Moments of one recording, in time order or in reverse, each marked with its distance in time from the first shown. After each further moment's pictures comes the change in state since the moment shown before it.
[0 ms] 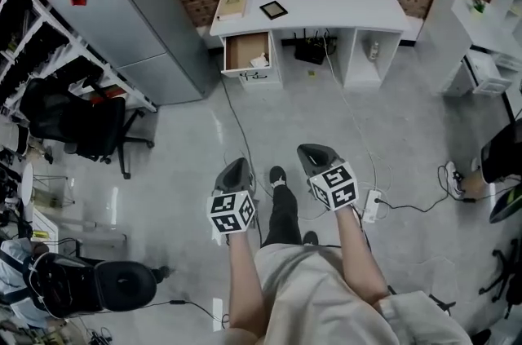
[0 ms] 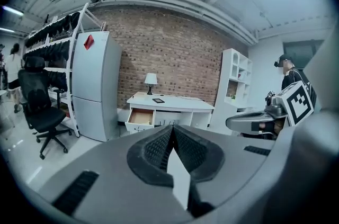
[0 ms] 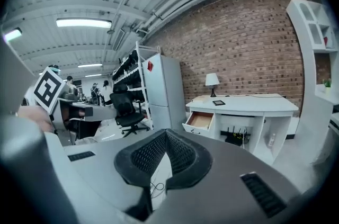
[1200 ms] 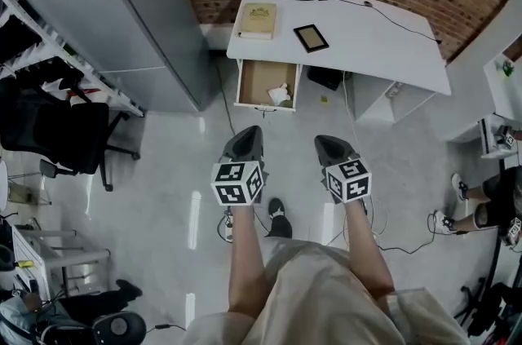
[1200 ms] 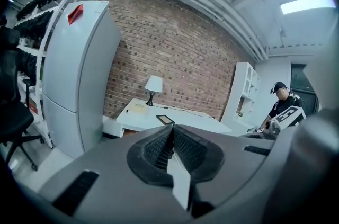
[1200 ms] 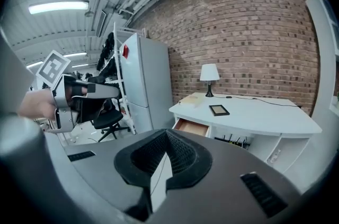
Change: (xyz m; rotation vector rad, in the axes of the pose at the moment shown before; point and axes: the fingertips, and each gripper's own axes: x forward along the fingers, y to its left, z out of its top) left arm 0.353 0.220 0.174 -0.110 -0.046 -0.118; right arm 0.357 -0.175 0.133 -0.012 0.109 -0.089
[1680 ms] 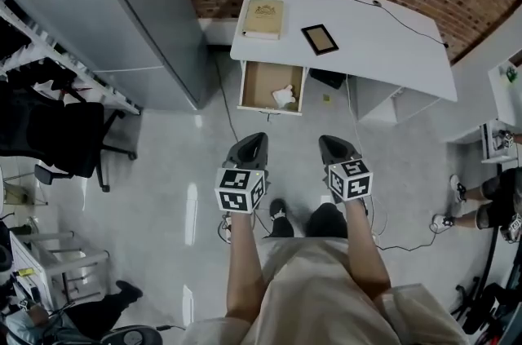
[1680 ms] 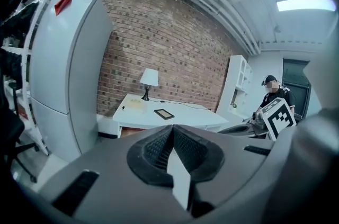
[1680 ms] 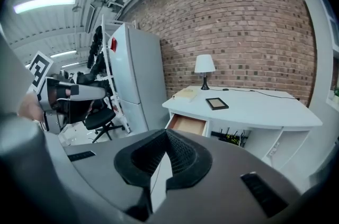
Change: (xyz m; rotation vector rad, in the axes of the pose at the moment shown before) left arm 0.041 0.036 -0.010 0.061 0.071 -0.084; right arm 0.069 -0.026 -0.003 0.057 0.061 -0.050
